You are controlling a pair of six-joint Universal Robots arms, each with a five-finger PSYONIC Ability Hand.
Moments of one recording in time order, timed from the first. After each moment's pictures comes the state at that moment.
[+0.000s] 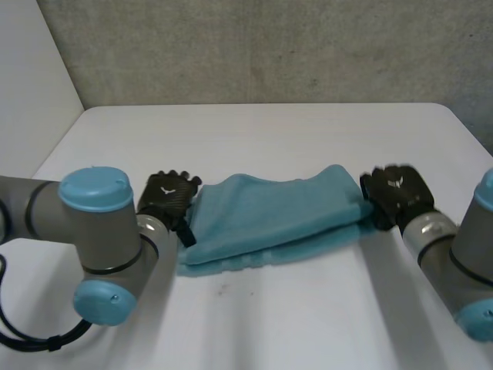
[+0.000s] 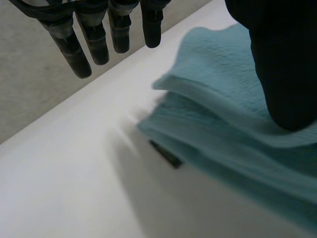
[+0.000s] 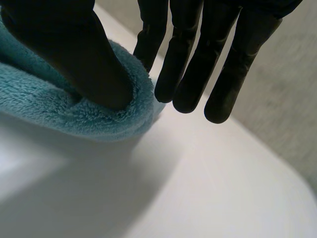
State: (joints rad) left arm 4.21 -2.16 -1.51 3.37 -1.67 3.43; right arm 1.84 -1.22 1.77 -0.33 1.45 2.72; left_hand 0.20 0.21 0.22 0.21 0.05; right_hand 0.90 1.18 1.18 1.19 0.96
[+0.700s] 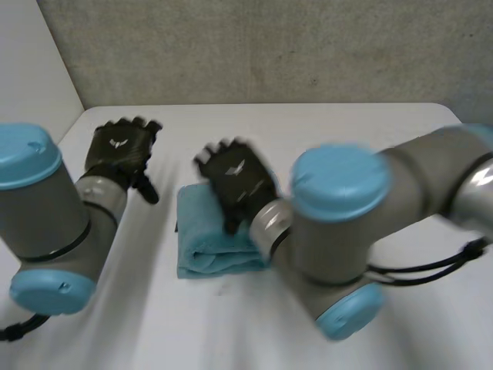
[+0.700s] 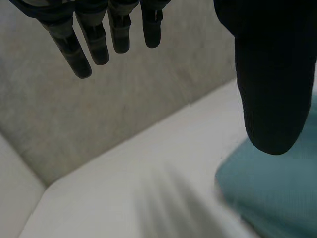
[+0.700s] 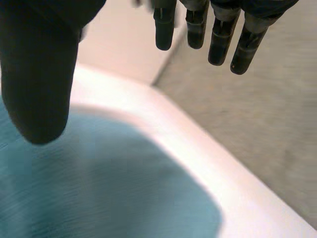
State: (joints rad) left arm 4.26 -1.88 -1.57 3.36 -1.73 3.33; right arm 2.39 -0.98 1.19 -0.09 1.54 2.87; left_hand 0.20 0.21 0.22 0.21 0.05; right_hand 0.21 0.23 0.22 0.24 0.07
